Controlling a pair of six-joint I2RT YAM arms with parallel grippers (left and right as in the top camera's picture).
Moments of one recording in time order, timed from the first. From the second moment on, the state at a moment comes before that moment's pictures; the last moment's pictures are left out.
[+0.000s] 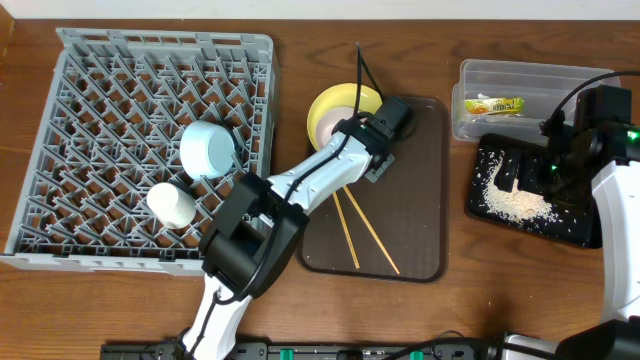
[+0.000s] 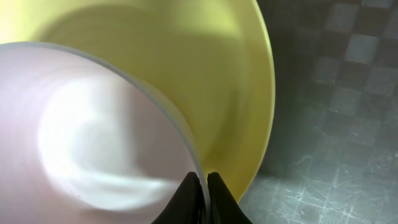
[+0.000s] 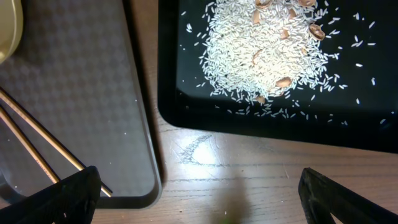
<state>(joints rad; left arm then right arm) -0.71 2.16 1.61 -0.66 -0.22 0.05 -0.21 1.48 1.32 -1.25 -0.13 0.07</state>
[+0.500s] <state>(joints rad) -0.73 2.08 1.61 -0.73 -0.29 0.04 -0.21 1.48 1.32 -1.25 -0.13 0.07</state>
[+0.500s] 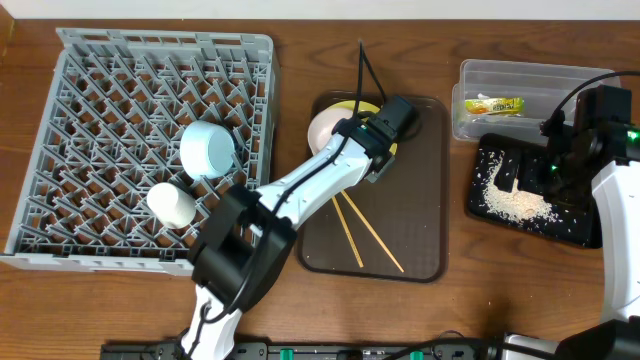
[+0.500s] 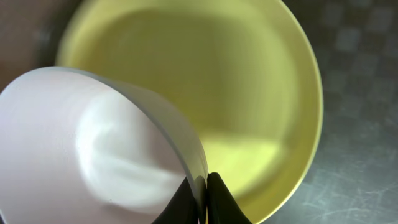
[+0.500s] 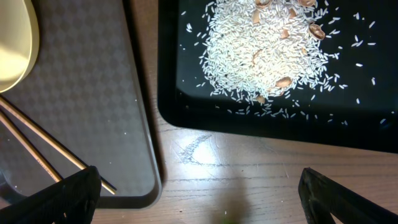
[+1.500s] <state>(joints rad) -0.02 1.76 1.61 -0.71 0.59 0.03 -0.21 1.48 1.32 -1.25 -0.13 0.07</state>
